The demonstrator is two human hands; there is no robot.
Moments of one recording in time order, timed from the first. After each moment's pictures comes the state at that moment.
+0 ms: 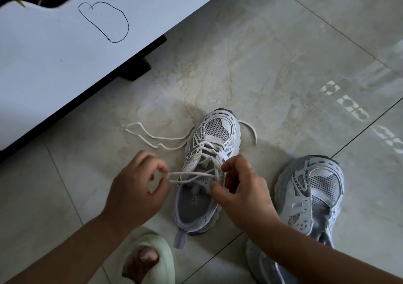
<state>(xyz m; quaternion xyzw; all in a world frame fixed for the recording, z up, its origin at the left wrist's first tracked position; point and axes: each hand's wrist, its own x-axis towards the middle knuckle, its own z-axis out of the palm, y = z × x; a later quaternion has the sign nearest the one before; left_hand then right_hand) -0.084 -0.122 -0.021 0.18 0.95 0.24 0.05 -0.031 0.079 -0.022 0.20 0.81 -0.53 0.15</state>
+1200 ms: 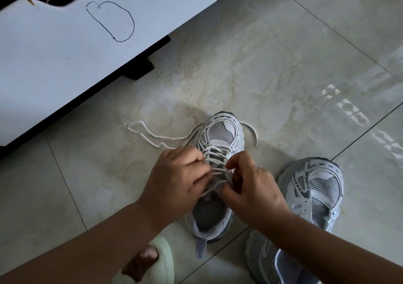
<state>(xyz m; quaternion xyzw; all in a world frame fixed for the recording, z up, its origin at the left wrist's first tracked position) -0.089 -0.071 -0.014 0.33 0.92 0.20 0.07 -0.036 0.097 -0.029 0.04 0.89 -0.44 0.11</state>
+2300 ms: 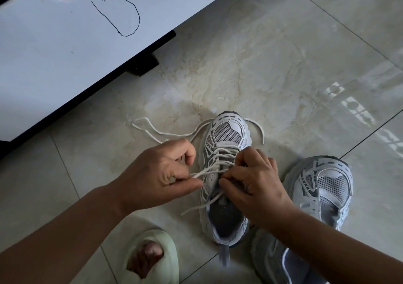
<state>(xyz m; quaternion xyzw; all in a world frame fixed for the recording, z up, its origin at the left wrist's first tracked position) -0.114 -0.108 0.003 0.39 0.85 0.30 0.17 -0.039 0.095 -0.038 -0.02 0.93 -0.37 0.07</state>
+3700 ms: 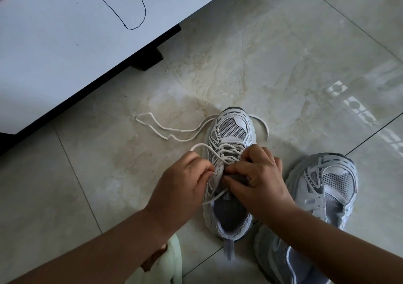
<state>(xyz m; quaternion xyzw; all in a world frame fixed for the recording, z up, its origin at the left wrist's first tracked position) -0.066 -0.082 -0.024 0.21 0.92 0.32 0.11 -0.039 0.087 -0.042 0.02 0.92 -0.39 0.04</state>
